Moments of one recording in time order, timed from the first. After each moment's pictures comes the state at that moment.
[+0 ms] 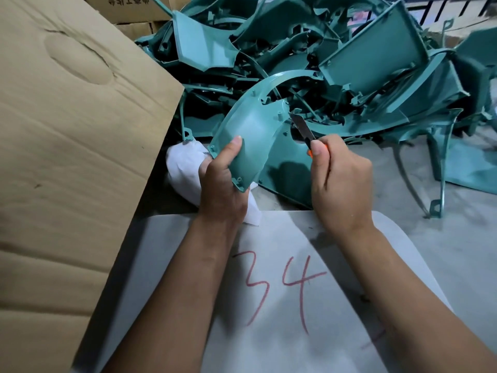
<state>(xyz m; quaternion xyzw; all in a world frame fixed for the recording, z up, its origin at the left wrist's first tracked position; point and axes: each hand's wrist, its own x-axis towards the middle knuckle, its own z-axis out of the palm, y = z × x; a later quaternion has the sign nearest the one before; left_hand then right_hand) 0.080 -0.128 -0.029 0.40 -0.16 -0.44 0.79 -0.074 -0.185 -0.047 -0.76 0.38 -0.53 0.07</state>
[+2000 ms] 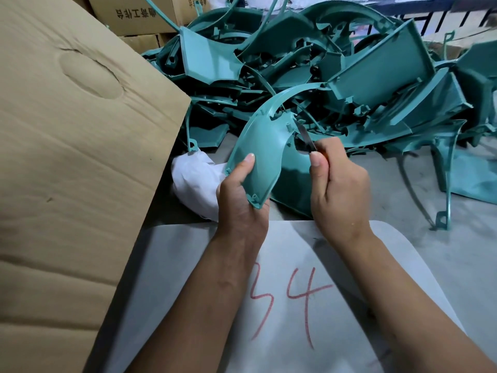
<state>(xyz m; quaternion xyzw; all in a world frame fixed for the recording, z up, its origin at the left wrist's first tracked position) 0.054 -0.128 -0.022 0.28 -0.04 -0.48 0.83 -0.065 -0.187 -0.047 -0.75 0.34 -0.56 0.09</state>
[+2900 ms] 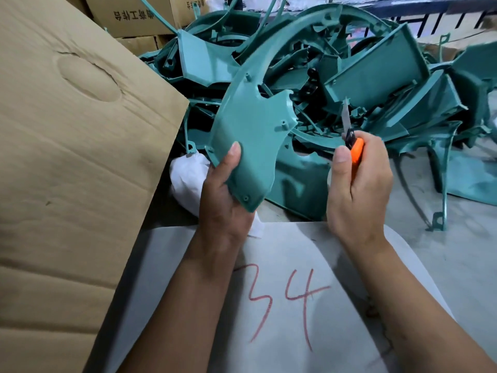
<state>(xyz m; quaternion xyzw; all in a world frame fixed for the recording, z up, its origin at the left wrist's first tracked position) 0.073 -0.120 -0.018 0.27 -0.15 -0.49 0.81 -0.079 -0.188 -0.043 -0.69 0.38 -0.61 0.11</state>
